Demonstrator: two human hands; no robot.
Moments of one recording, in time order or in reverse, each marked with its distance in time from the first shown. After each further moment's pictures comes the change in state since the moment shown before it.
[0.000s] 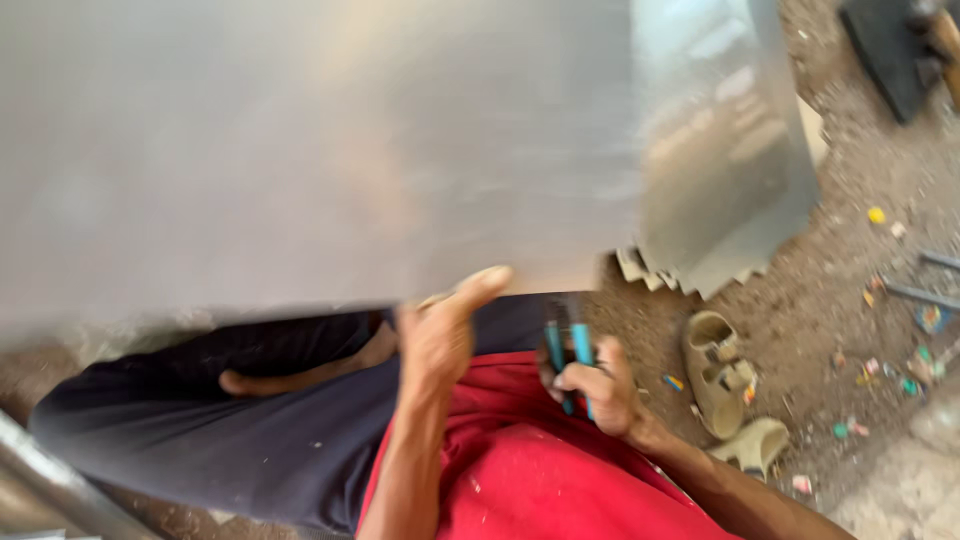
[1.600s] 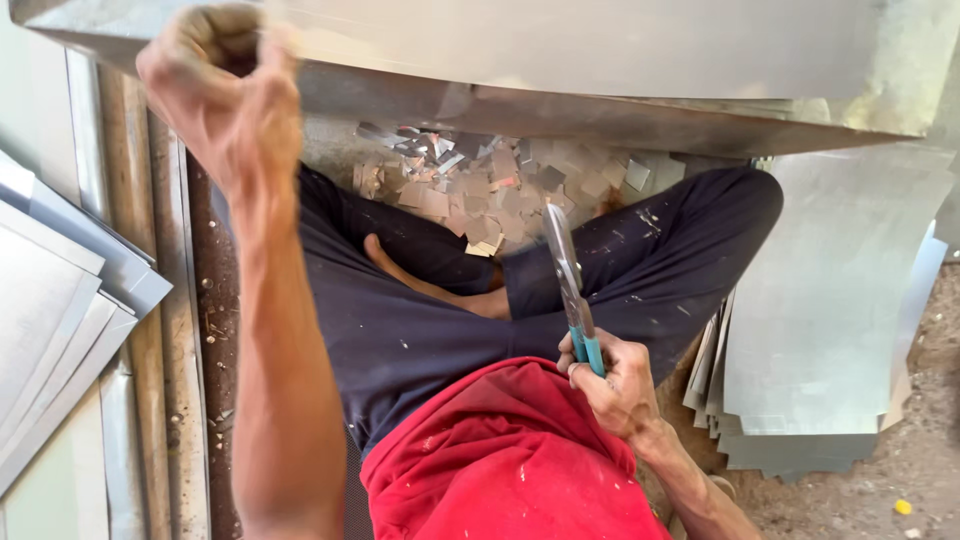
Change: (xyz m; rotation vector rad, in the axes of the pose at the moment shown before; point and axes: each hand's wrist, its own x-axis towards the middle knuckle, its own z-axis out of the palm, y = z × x) left_hand -0.012 0.159 -0.249 0.739 1.038 0.802; right_hand 0.063 -0.029 0.070 -0.623 -0.376 -0.181
